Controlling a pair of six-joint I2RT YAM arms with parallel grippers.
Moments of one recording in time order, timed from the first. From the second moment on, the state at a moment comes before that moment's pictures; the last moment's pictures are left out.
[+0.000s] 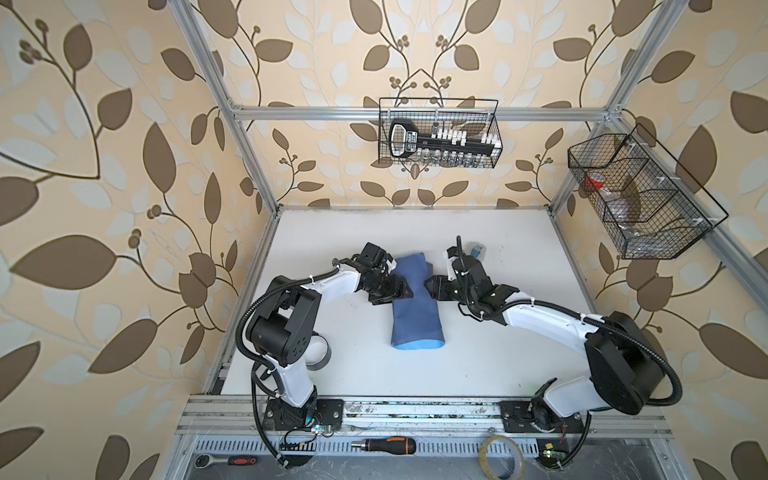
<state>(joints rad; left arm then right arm) -0.44 1.78 1.07 -0.41 0.55 -0.53 0.62 1.51 0.86 -0.05 -0.02 0.57</state>
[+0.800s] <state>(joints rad) -0.44 1.78 1.08 -0.42 0.55 -0.52 0.55 1.68 0.87 0.05 -0.25 0.63</state>
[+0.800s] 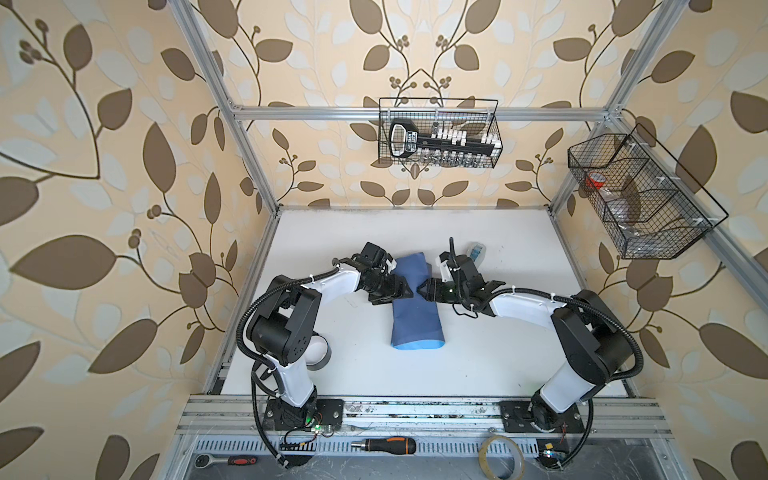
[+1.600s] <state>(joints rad) -0.45 1.79 1.16 -0.48 0.50 -0.56 0.44 1.37 0.68 0.04 -0.32 0.62</state>
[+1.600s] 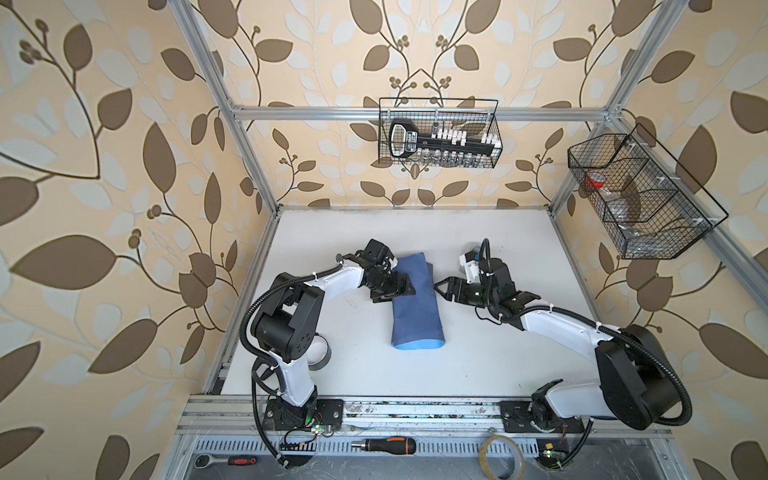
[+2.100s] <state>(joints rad) -0.44 1.52 1.01 -0.49 0.39 -0.60 0.54 1.38 0.64 0.04 -0.28 0.60</state>
